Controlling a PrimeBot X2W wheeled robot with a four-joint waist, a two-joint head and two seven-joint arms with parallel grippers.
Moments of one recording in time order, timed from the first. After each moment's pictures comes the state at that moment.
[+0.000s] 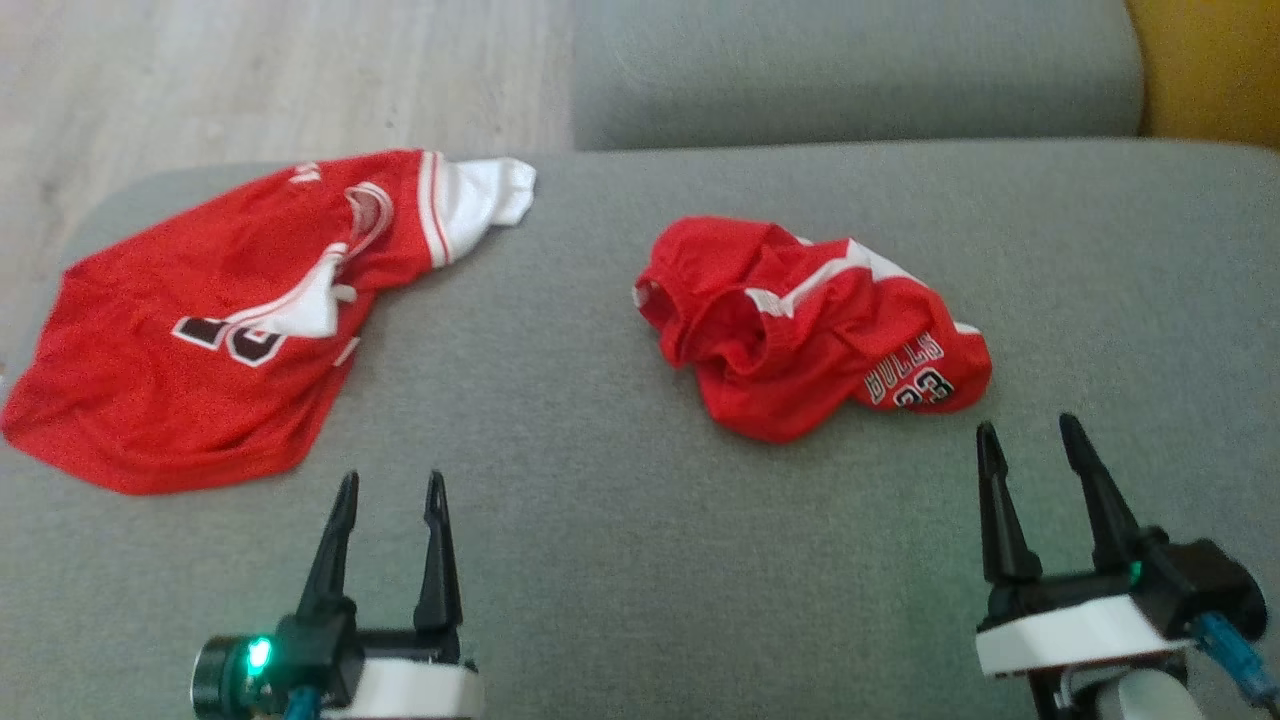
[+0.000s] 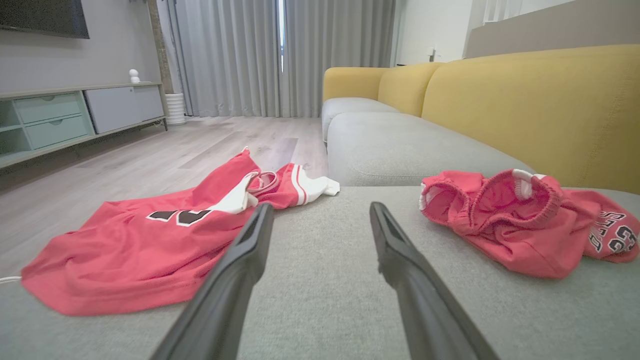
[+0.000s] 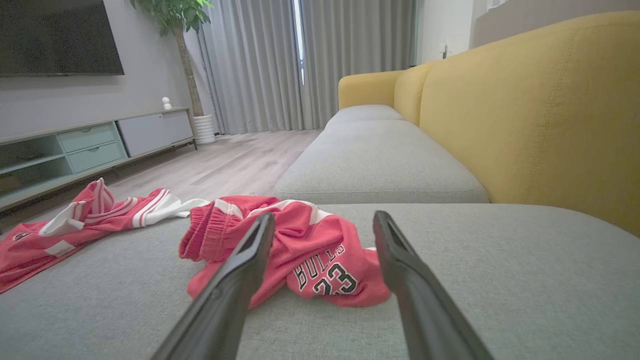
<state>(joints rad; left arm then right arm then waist) 0.06 0.06 -0.22 0.14 -0.13 0.11 -0.26 0.08 -0.04 0.03 0.12 0.10 0.12 -0.26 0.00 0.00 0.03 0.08</state>
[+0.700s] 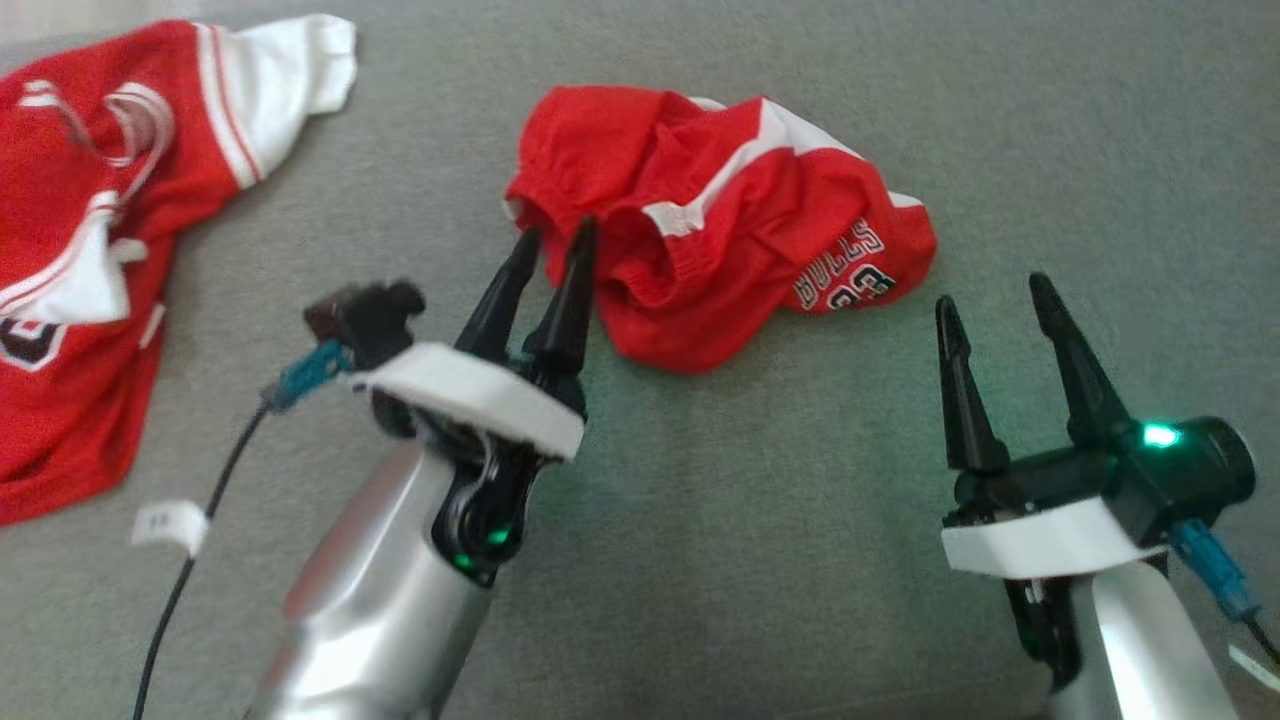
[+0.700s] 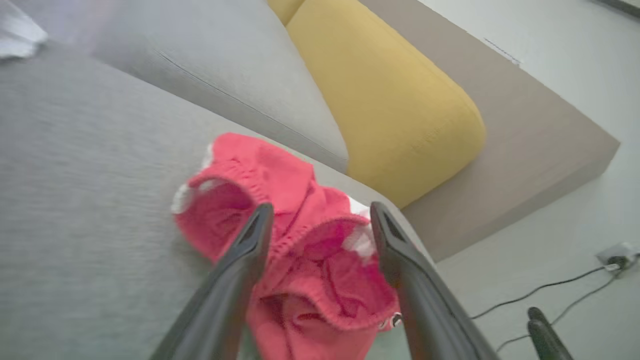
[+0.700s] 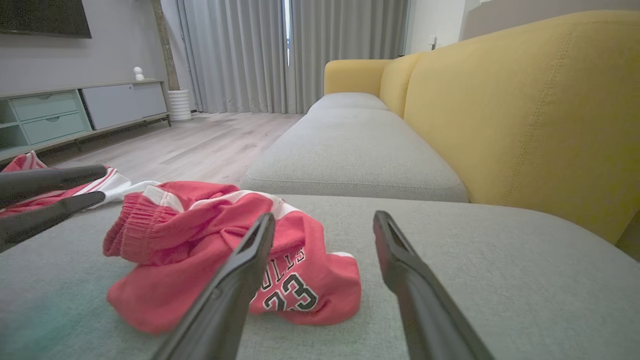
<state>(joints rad) -0.48 0.05 -0.48 0.33 -0.90 -0.12 -0.01 -0.09 -0.04 0.10 0.03 0.02 0.12 -0.26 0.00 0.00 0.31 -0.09</state>
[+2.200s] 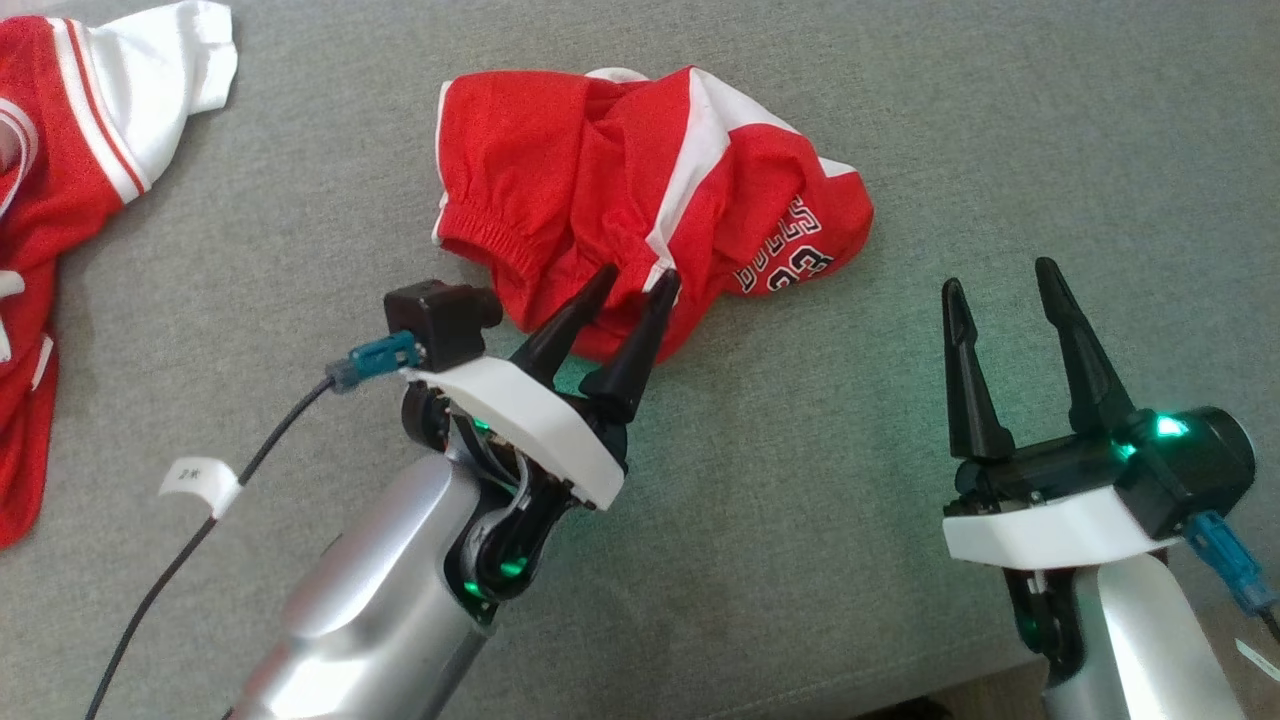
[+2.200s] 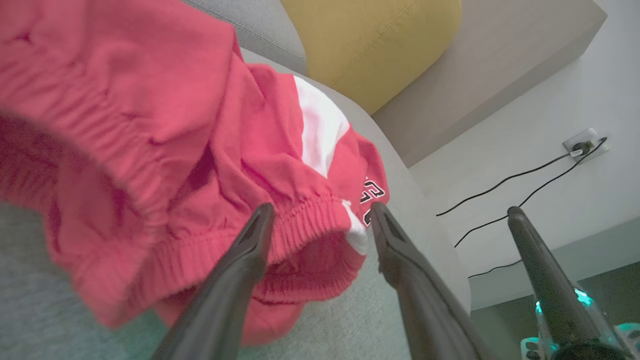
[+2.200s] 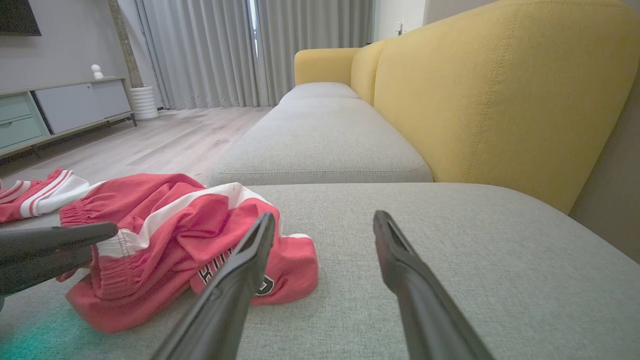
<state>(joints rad) -0.51 0.16 -0.69 0.21 -0.95 -0.06 0.13 -0.11 -0.05 0.10 0.02 0.07 0.12 -0.26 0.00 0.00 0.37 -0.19</state>
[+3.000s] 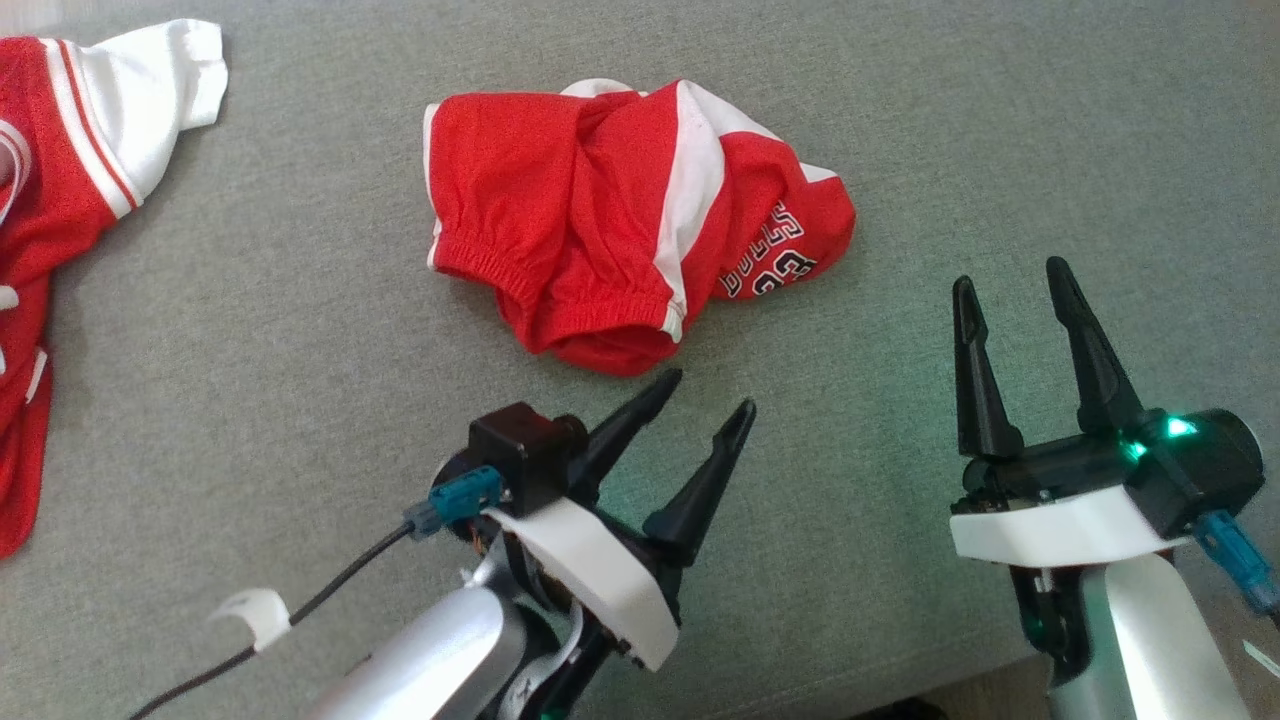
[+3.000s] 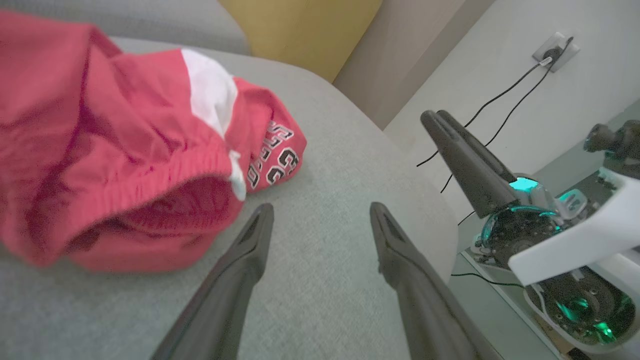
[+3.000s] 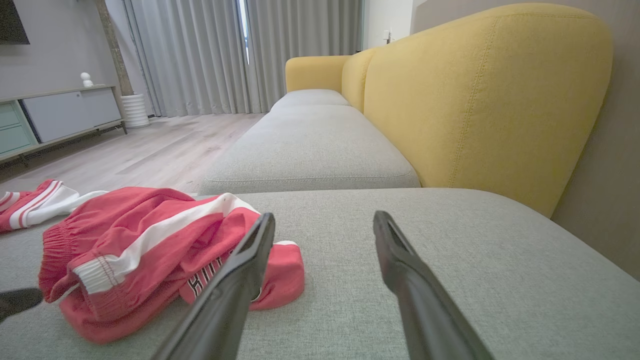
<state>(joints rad) -0.39 0.27 -0.85 -0.11 -0.71 0.10 0.15 -0.11 -0.05 0.09 0.02 0.08 0.12 -0.26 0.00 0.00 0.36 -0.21</state>
